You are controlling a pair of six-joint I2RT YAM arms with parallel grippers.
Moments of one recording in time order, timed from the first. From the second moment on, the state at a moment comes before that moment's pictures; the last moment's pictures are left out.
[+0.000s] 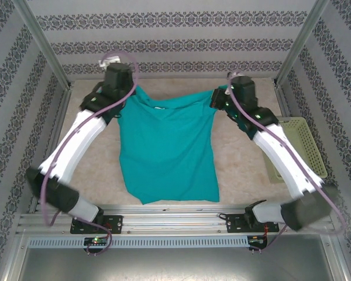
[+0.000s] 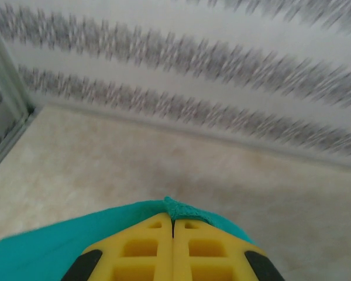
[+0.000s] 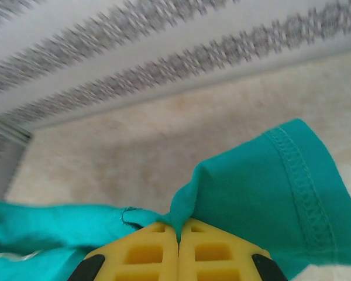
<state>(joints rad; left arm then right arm) -0.36 1.59 1.66 -0.65 -0.51 -0.40 0.36 1.38 1.35 -0.49 0.04 0.53</state>
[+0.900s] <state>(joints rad) -0.16 2.54 2.60 -0.97 -0.23 -0.39 0.19 2.13 1.86 -0.60 0.04 0.56</state>
